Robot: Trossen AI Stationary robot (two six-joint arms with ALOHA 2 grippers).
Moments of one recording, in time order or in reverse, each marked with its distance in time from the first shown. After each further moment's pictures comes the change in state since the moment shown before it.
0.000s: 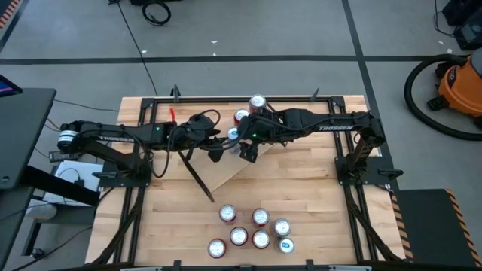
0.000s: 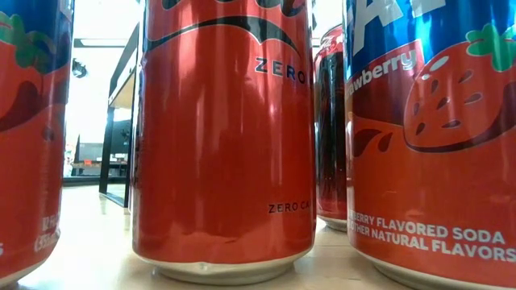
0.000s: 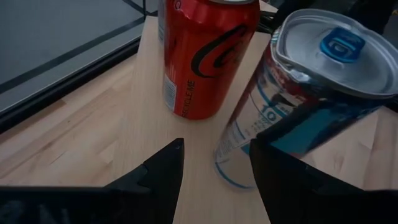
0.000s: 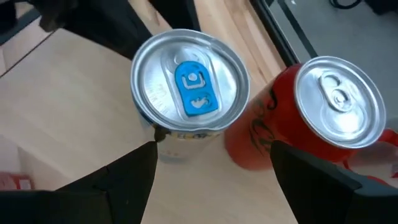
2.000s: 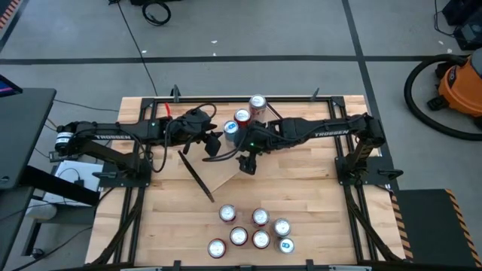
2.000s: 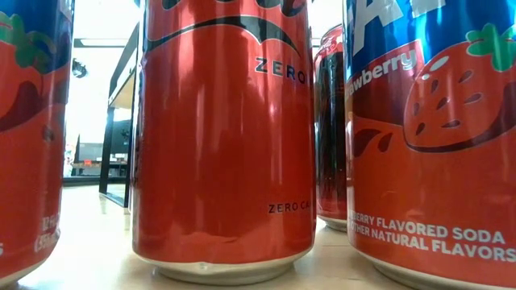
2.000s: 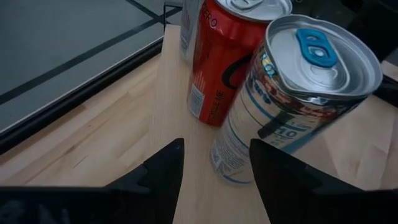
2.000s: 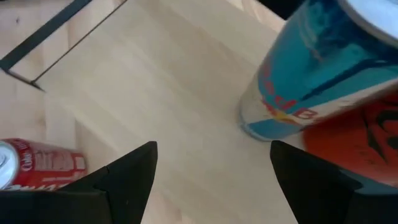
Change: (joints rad) left arm 0.062 -0.039 0.000 -0.035 0.020 0.048; right arm 0.034 0.002 -0.126 0.143 -0.172 -0.002
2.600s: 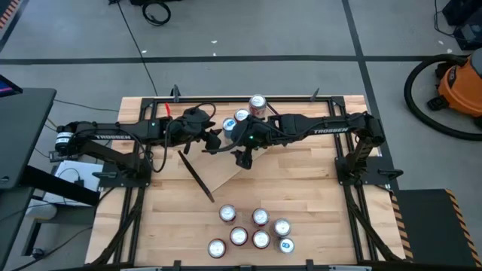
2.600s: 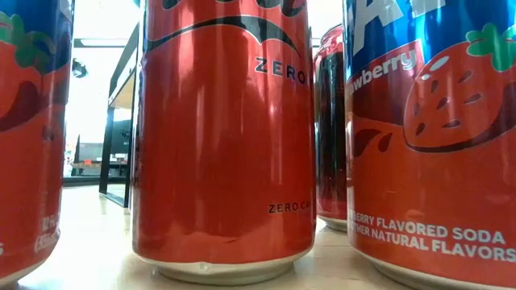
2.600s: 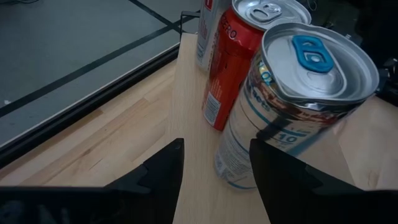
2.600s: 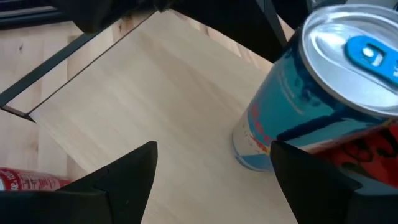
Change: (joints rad) left arm 0.000 0.000 0.000 0.001 -0.065 -0.005; right arm -0.038 0.000 0.000 0.104 -0.004 -0.073
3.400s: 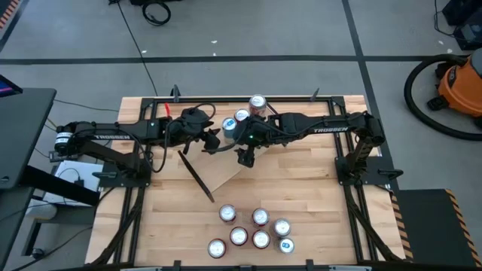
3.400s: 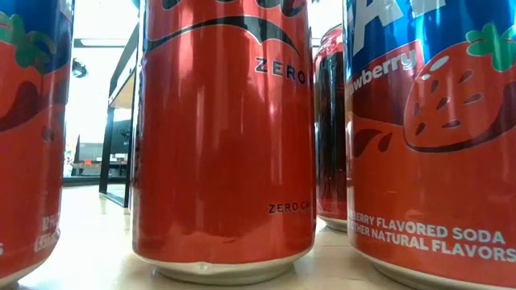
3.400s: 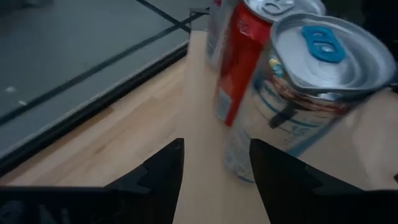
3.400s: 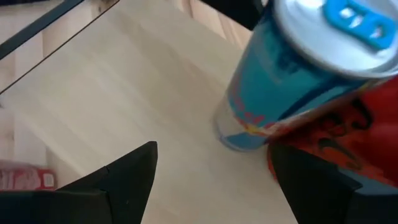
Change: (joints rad) left arm 0.000 -0.006 0.000 -0.030 -0.032 0.016; right arm -0.015 -0.001 0.000 -0.063 0.036 0.003
